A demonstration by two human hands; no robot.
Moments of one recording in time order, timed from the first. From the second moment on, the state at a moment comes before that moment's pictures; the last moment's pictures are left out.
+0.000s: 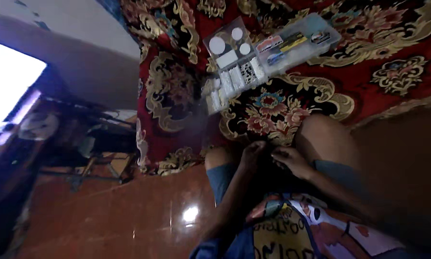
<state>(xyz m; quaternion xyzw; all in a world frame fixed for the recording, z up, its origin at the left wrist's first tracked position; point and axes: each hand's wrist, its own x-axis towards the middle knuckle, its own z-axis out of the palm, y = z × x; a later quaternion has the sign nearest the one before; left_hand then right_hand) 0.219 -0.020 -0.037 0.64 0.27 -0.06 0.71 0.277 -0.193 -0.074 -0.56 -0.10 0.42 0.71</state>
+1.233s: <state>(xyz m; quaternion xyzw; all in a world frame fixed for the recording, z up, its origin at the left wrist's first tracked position) 0.229 -0.035 -0.075 0.43 0.27 -0.15 0.85 0.277 -0.193 -0.094 -0.56 -0.07 0.34 0.76</state>
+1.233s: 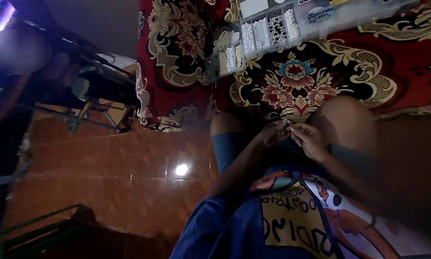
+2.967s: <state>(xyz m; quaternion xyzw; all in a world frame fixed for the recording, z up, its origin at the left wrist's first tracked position) 0.234 -0.040 -0.070 0.44 0.32 -0.16 0.83 0.274 -0.192 -0.094 -0.61 -0.09 0.28 0.73</state>
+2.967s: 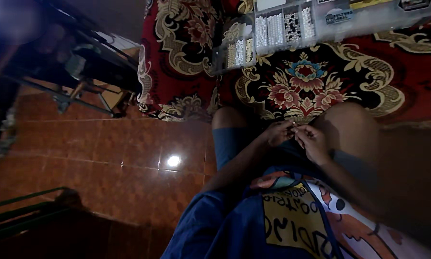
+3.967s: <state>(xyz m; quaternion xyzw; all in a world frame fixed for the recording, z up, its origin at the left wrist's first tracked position) 0.233 -0.039 -0.070 0.45 0.30 -0.16 0.82 0.275 -0.190 -0.091 -0.62 -0.09 0.29 0.72</state>
